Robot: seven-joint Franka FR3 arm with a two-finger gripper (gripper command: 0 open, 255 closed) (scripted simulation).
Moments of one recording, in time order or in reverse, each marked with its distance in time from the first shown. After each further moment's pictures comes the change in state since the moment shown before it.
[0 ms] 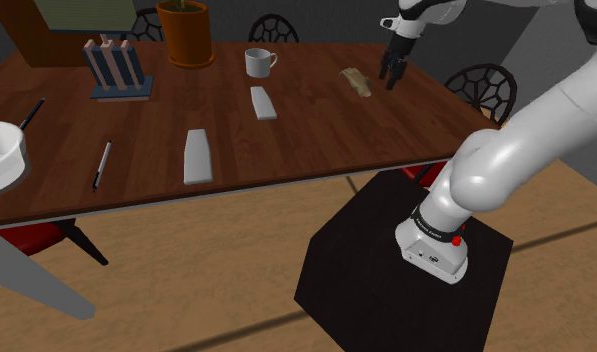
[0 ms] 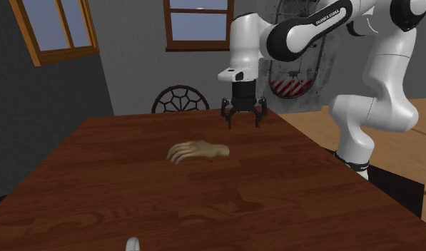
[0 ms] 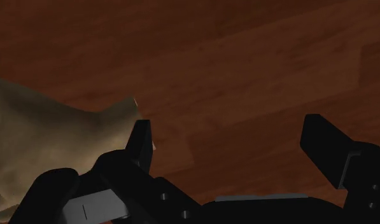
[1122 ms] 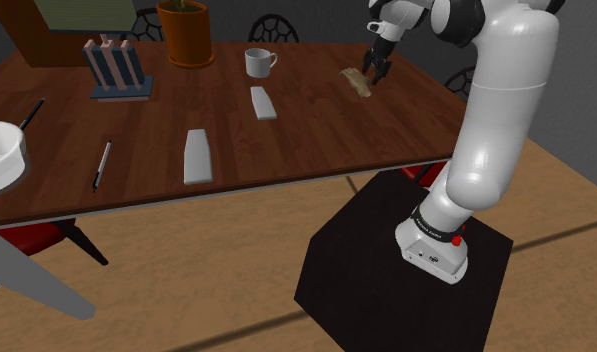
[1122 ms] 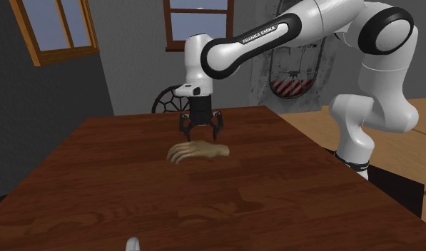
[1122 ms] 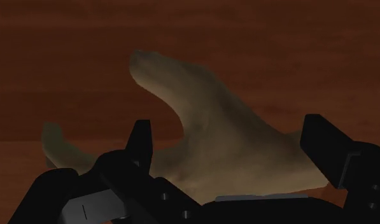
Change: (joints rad) arm -0.097 0.638 -0.097 0.435 0.574 -0.018 -0.705
